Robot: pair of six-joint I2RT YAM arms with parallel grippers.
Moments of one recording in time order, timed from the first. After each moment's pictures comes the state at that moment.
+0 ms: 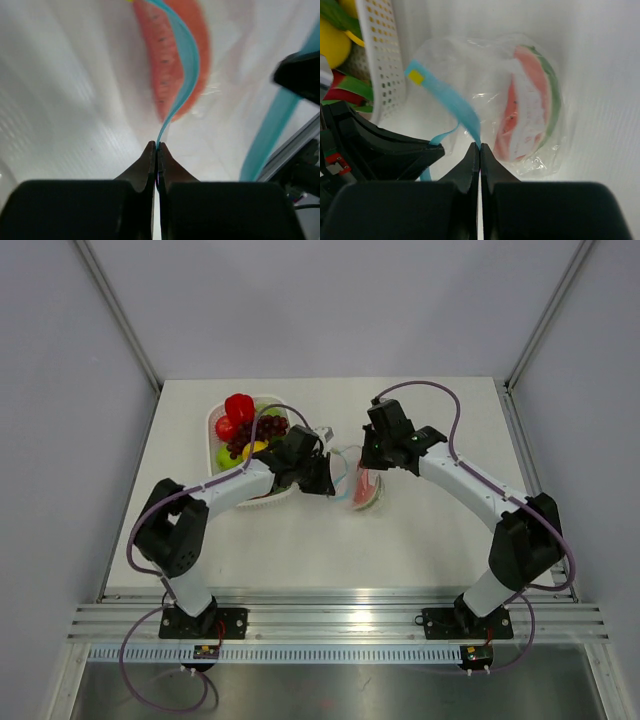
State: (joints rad) left arm -0.64 1.68 1.20 -0.28 0.26 -0.49; right arm 0.56 1.58 1.36 -0.56 0.07 0.55
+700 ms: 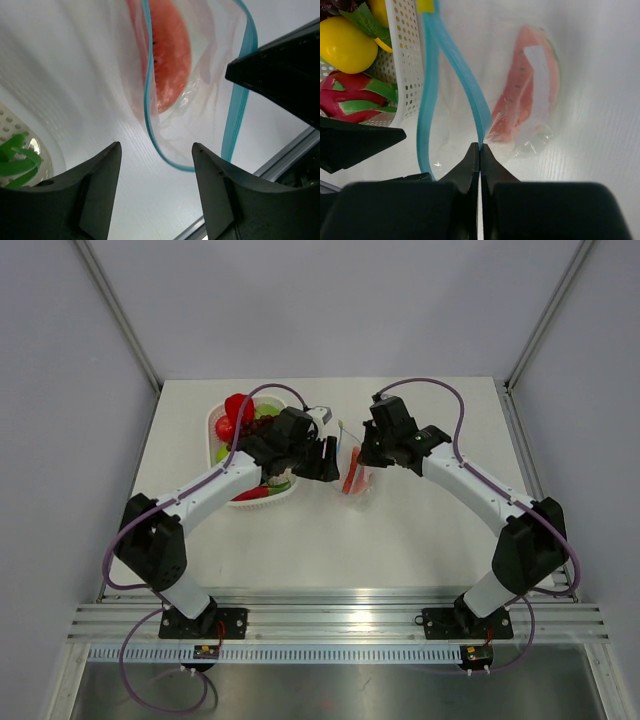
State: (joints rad) left arm -0.64 1.61 1.30 -0.45 0.19 -0.37; right arm 0.56 1.58 1.35 -0.56 0.03 0.57
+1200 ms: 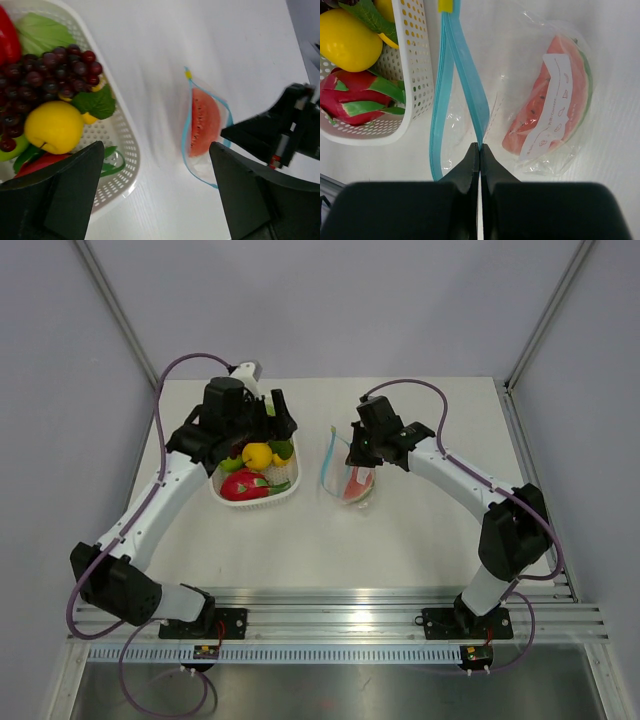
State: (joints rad) left arm -0.42 1.38 1.38 -0.52 0.10 -0.38; right arm 0.59 1.69 1.41 -0.55 0.00 0.60
